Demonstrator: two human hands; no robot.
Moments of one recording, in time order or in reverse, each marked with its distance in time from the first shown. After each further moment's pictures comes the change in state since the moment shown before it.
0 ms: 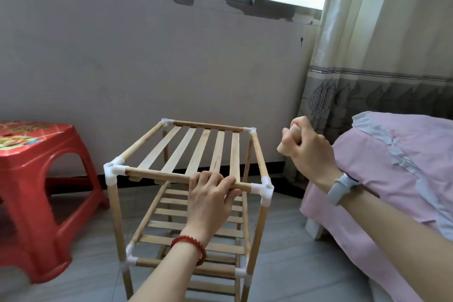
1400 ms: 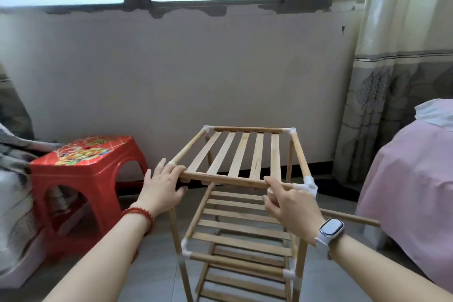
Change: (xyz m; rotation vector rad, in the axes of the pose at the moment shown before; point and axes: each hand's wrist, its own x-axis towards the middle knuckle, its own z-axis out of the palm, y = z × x) left_hand 0.004 -0.166 -0.095 0.347 -0.555 -0.331; right_hand -0.085 -0.042 0.091 -0.191 -0.417 -0.275
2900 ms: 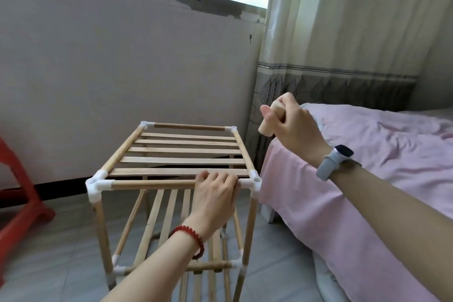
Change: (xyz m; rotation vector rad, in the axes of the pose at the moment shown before) left_hand -0.049 0.312 0.017 -0.350 0.470 0.545; right_hand -0.025 0.119 -0.194 0.228 0.385 0.299
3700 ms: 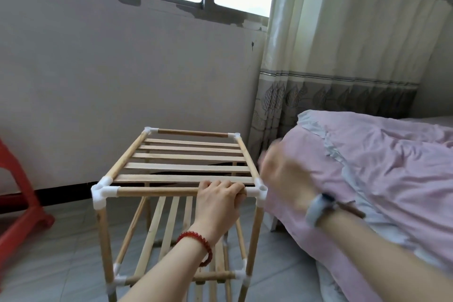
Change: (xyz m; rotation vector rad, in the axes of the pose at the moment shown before) left_hand 0.001 -0.003 0.007 -0.087 -0.093 -0.105; right_hand -0.041 0.031 0.040 -0.189 -0.106 0.118
